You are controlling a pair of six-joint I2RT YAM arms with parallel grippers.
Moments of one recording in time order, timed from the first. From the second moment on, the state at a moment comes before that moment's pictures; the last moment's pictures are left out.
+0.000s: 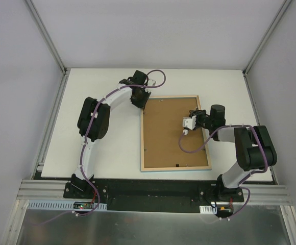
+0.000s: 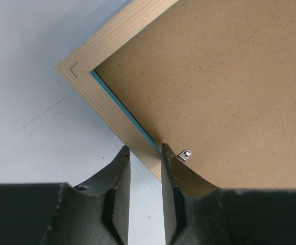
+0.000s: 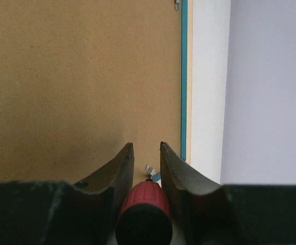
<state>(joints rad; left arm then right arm) -0.47 2.24 1.81 -0.68 0.16 0.06 0.12 1.63 0.58 0.47 -0.65 -1.49</state>
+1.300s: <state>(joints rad) -0.51 2.22 1.80 -0.66 0.16 0.14 0.12 1.65 0.60 0.41 -0.59 -1.69</state>
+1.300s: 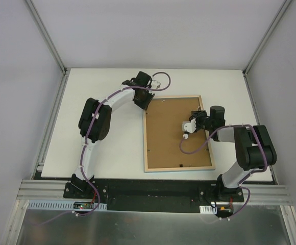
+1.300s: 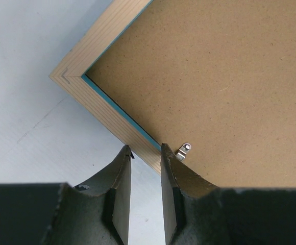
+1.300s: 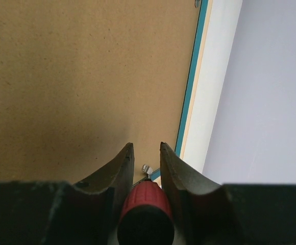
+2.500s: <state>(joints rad) -0.52 2.28 1.95 -0.79 0.16 0.29 0.07 1.51 1.02 -0.17 -0.44 -0.42</state>
